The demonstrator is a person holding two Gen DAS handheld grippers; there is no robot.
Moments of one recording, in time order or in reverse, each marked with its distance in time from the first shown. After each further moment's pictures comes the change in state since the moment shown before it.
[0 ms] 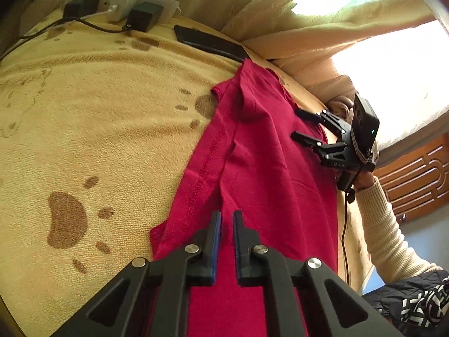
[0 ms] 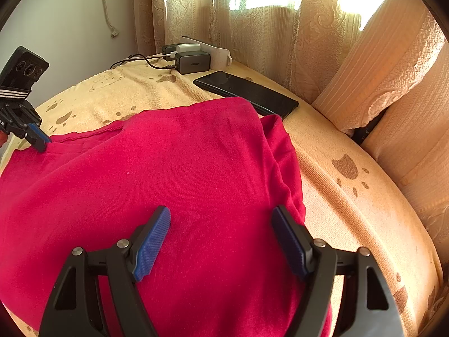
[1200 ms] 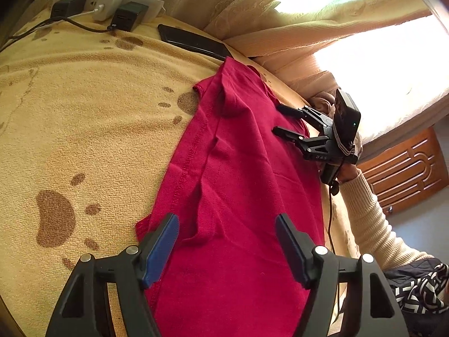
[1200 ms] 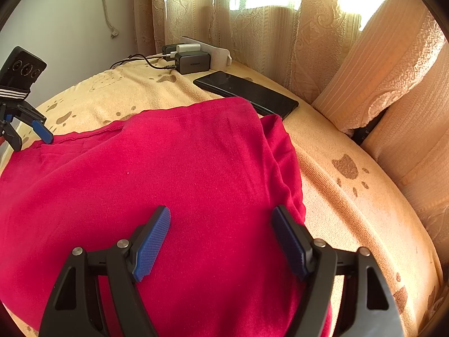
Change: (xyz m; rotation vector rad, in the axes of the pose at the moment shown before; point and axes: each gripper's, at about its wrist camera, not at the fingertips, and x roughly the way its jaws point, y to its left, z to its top) left arm 0.007 -0.003 -0.003 0.034 0.041 -0.104; right arm 0.000 -0.001 0.000 0.001 0.000 0.000
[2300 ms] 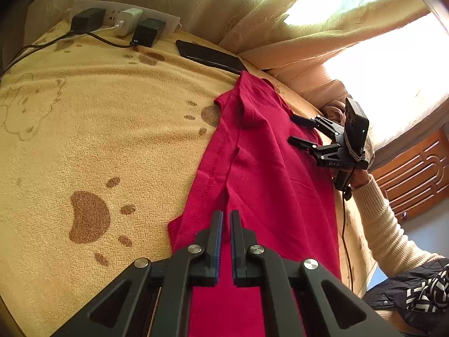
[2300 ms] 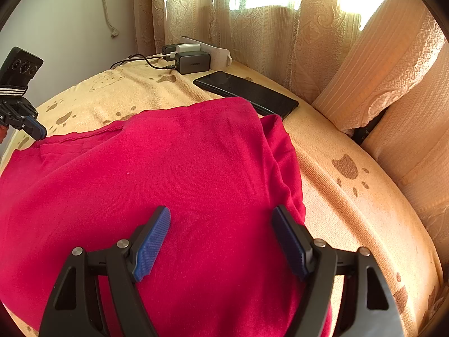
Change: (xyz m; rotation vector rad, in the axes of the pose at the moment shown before) left arm -0.019 0.010 -0.004 0.008 -0.076 0.075; right arm 0.001 0.000 0.000 0.001 0.000 -0.002
